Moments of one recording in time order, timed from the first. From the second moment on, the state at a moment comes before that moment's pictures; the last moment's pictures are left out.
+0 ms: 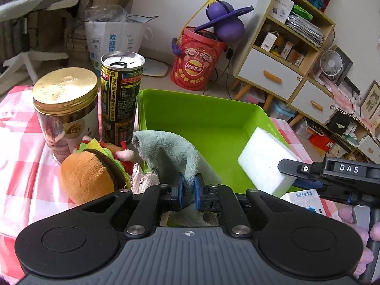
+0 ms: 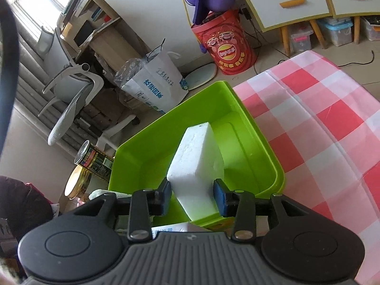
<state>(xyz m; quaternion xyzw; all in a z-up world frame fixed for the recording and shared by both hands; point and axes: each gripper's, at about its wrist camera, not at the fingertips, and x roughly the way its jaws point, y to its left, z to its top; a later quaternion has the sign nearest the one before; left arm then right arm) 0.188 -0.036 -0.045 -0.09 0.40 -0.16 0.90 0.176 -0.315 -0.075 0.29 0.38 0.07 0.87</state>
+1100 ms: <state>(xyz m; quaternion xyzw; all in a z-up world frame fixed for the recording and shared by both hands) 0.057 0.007 0.006 -0.05 0.36 -0.13 0.92 0.036 -0.287 0.019 0.22 0.35 0.06 0.91</state>
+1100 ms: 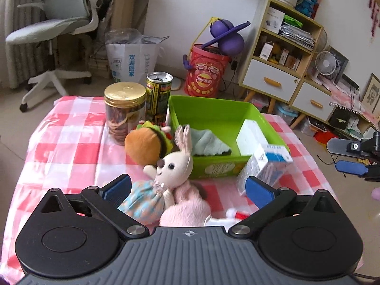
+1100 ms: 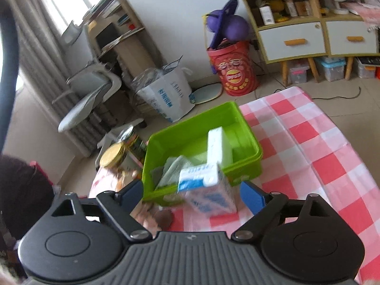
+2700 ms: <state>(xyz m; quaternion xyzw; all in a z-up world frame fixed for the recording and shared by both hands) 0.028 0.036 -0.020 -0.06 0.39 -0.23 0.89 0.024 -0.230 -0.052 0.22 0.48 0.14 0.84</state>
